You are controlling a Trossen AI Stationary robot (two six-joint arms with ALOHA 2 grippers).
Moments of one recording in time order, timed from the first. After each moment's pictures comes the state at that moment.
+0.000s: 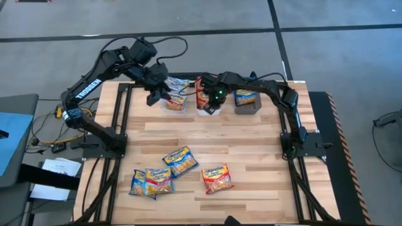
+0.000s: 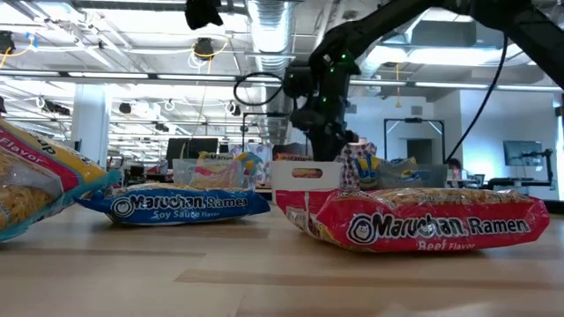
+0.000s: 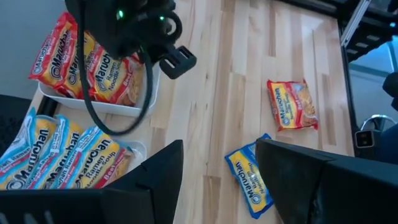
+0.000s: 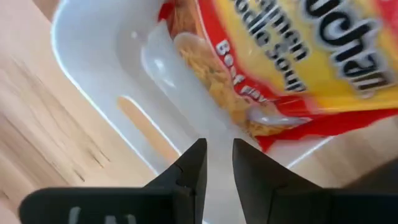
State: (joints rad) left arm 0.58 1.47 1.86 -1.27 0.41 0.20; right arm -0.47 2.09 1.74 -1.00 -0.05 0.21
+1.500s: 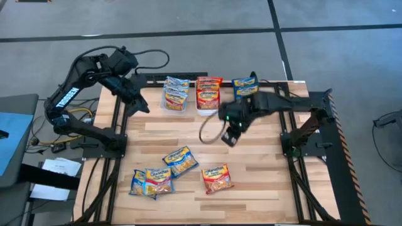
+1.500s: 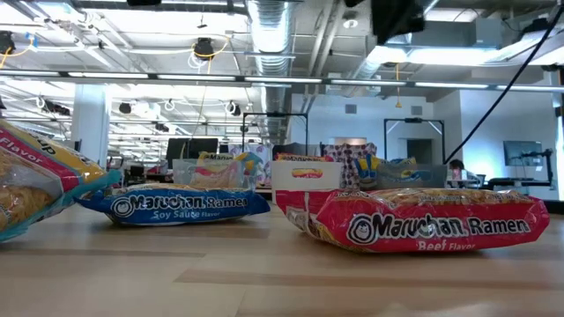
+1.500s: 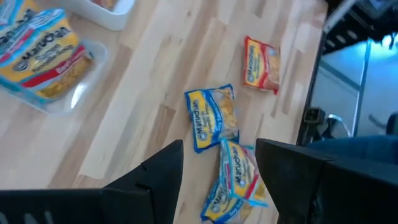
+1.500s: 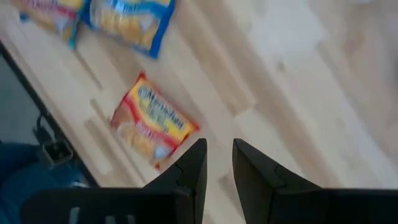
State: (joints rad) left arm 0.52 1.30 1.86 -1.57 0.39 -0.07; right arm 0.00 1.64 1.73 -1.33 -0.10 0.65
